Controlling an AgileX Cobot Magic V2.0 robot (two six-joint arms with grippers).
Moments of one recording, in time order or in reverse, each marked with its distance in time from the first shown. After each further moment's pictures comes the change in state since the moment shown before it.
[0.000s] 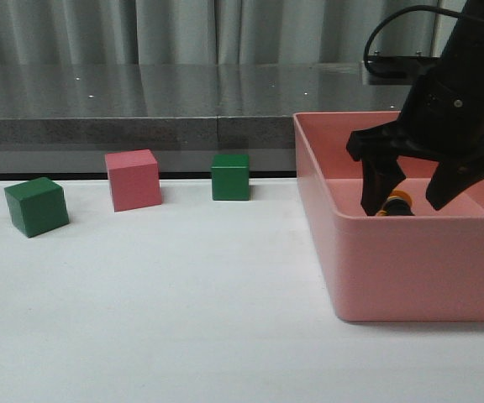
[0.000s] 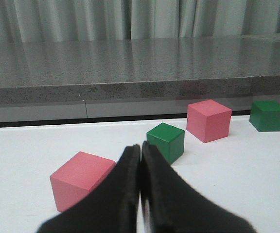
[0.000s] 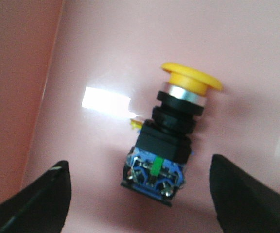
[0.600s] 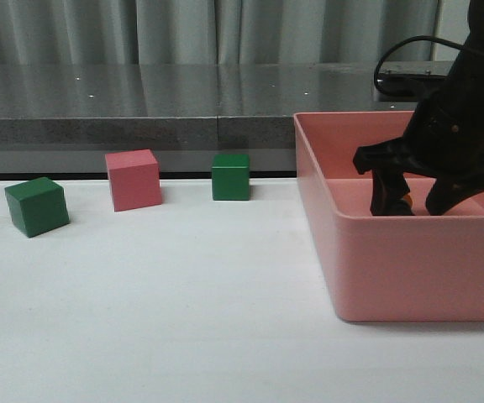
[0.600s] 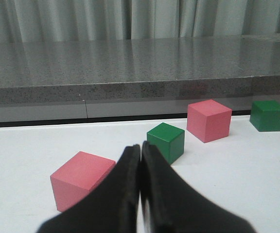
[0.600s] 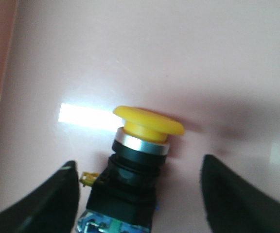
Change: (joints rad) left arm 0.000 0.000 0.000 0.000 0.000 0.000; right arm -0.052 0.087 -0.008 0.011 -0.124 0.000
